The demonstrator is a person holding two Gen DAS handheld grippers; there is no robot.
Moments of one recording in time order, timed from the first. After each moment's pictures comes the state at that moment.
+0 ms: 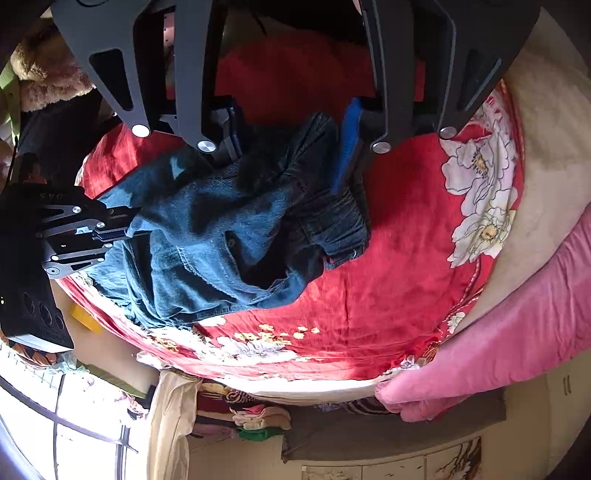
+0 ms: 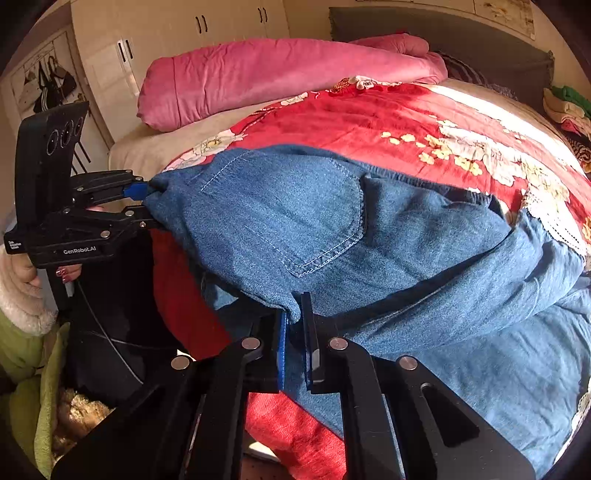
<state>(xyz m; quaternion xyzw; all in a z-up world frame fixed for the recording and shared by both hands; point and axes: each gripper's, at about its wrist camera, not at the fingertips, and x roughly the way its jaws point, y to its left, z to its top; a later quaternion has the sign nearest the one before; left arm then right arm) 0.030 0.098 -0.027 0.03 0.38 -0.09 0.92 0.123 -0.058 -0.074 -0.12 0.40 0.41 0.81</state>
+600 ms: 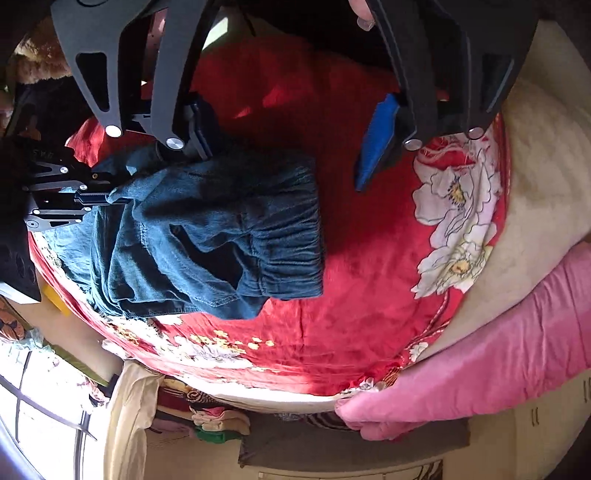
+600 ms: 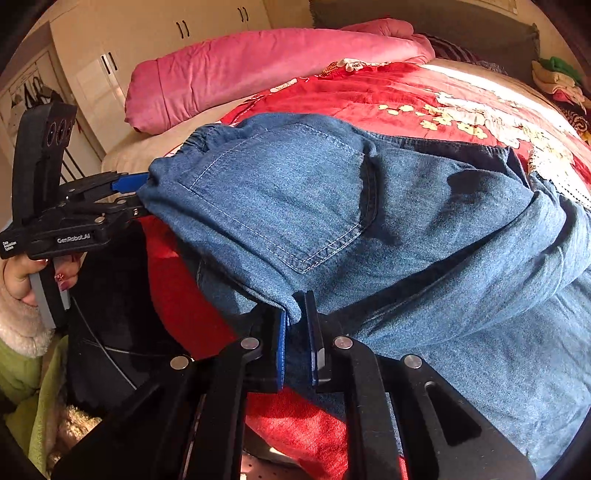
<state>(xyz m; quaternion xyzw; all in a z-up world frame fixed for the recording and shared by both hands) 0.034 0.124 -0.033 -0.02 0.40 -0.04 0.91 0.127 -0.054 -0.091 -0.08 0.42 0.40 0.81</state>
